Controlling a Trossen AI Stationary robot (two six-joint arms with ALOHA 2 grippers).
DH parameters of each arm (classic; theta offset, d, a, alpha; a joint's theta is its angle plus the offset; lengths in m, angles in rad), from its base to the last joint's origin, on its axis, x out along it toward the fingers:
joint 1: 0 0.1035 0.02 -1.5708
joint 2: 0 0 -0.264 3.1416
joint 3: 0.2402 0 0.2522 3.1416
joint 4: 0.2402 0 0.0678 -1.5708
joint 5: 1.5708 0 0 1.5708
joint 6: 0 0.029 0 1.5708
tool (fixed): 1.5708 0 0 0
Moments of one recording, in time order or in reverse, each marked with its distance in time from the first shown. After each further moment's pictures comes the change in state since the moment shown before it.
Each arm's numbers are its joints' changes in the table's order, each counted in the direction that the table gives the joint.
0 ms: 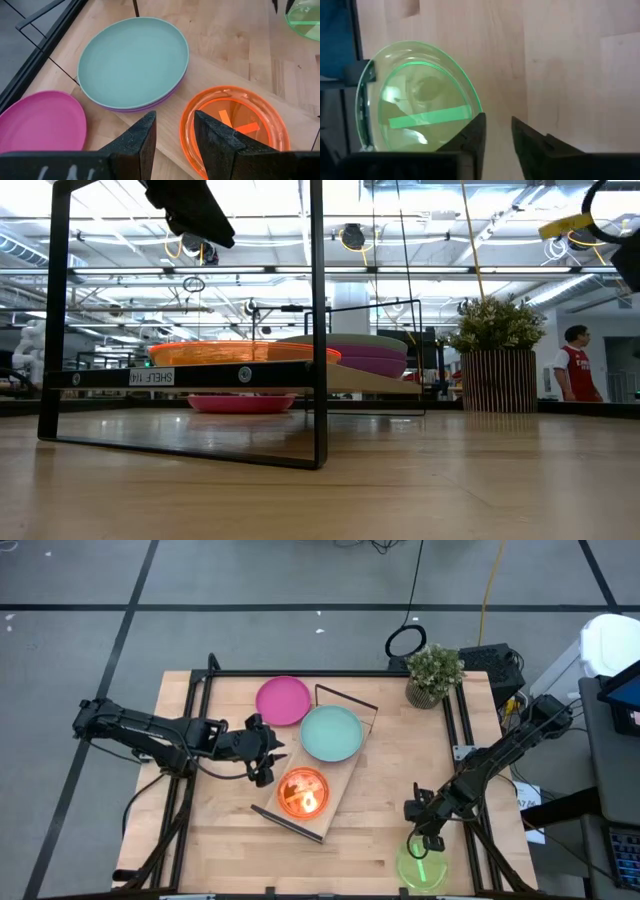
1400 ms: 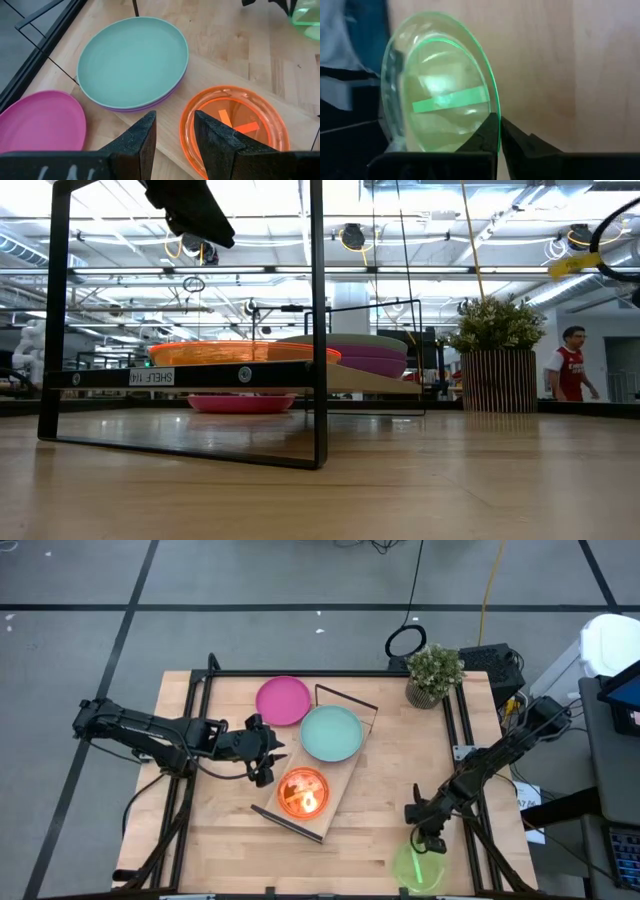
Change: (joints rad) left arm 0.000 0.000 0.000 0.000 0.002 0.002; right arm -0.003 0.036 -0.156 -0.353 -0.157 0.106
